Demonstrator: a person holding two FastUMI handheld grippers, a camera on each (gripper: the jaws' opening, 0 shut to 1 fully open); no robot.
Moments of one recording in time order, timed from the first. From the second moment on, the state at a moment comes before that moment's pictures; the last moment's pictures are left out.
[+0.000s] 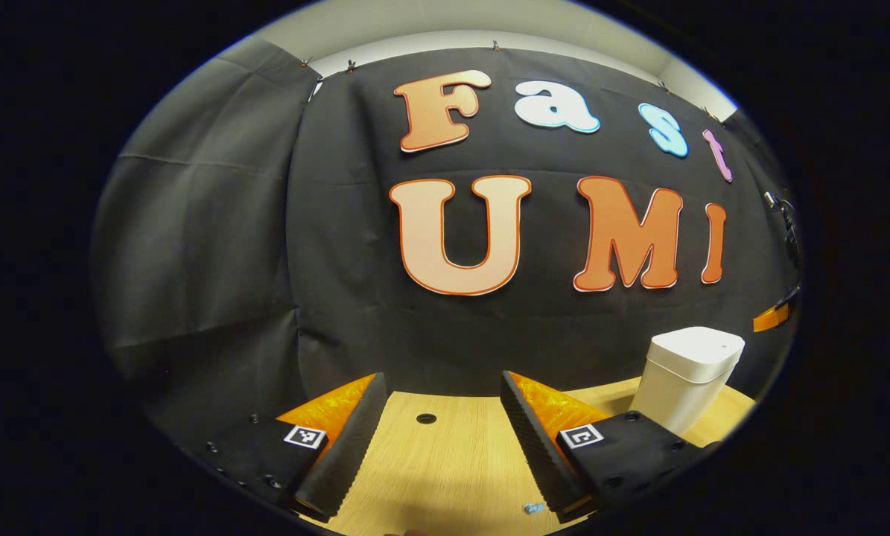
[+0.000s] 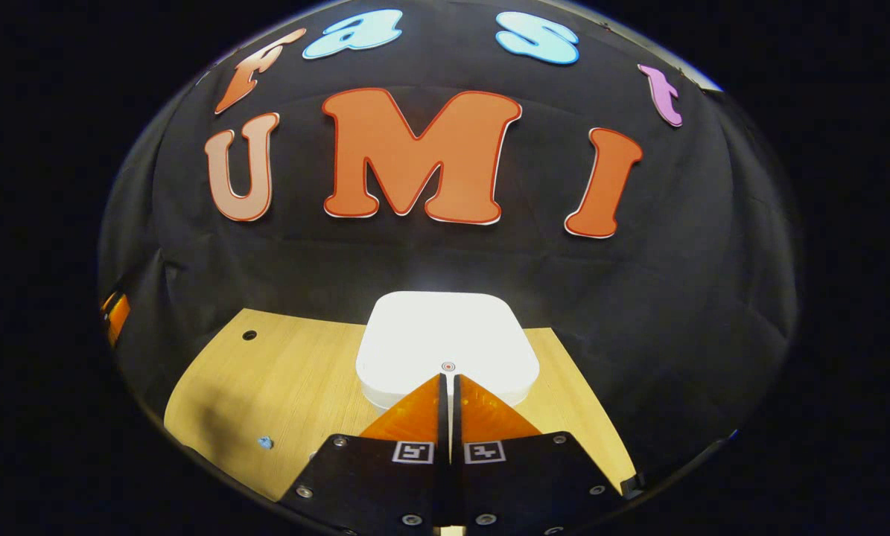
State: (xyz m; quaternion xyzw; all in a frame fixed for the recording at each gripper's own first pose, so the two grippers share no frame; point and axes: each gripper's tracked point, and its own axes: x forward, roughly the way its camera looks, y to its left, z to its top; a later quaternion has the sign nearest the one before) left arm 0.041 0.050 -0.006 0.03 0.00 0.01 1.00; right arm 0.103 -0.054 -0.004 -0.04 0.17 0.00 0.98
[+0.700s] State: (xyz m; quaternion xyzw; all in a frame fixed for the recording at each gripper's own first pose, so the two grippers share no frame) left arm 0.034 0.086 -0.009 0.04 0.01 0.05 1.00; right arm 0.169 -0.056 -0.045 -0.08 0.25 0.01 0.96
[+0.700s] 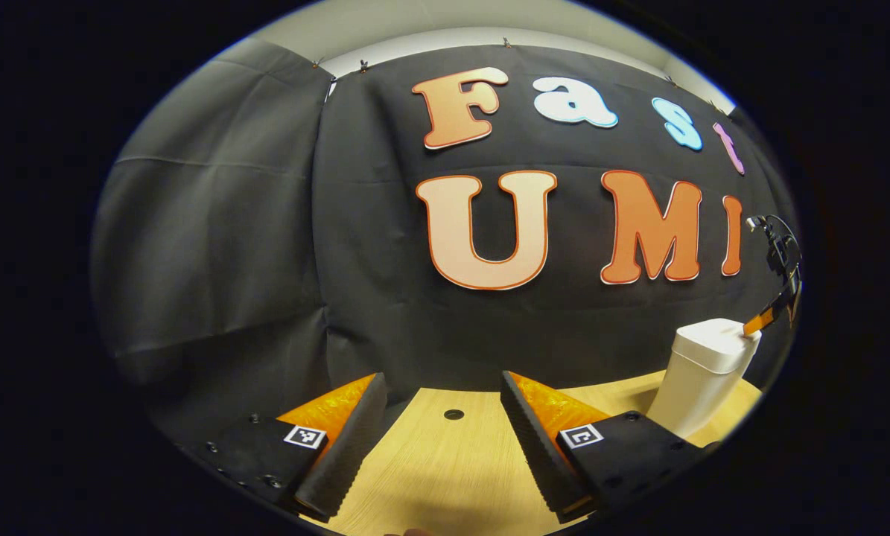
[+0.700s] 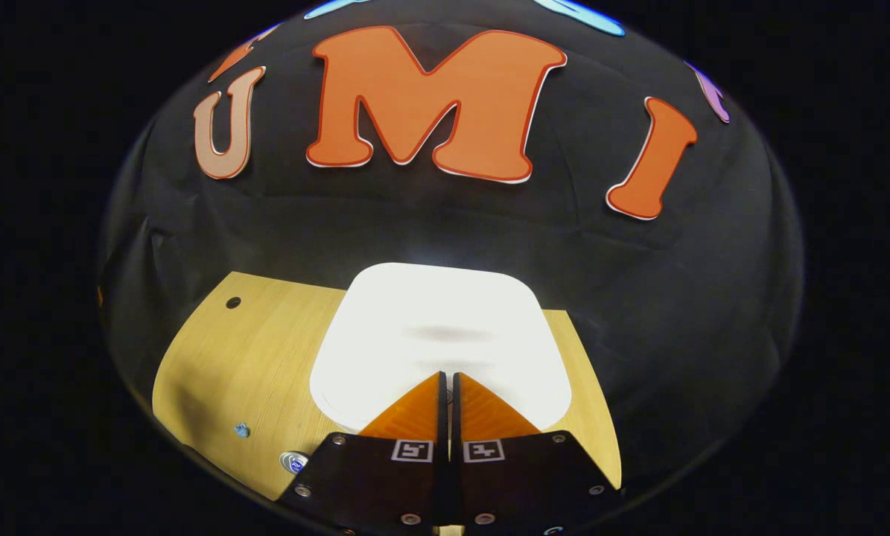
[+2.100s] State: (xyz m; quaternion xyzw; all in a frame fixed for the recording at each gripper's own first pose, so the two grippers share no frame) left arm 0.029 0.052 0.006 0.04 0.00 0.01 1.00; right arm 0.079 -0.013 0.028 -0.03 0.12 0.02 0.99
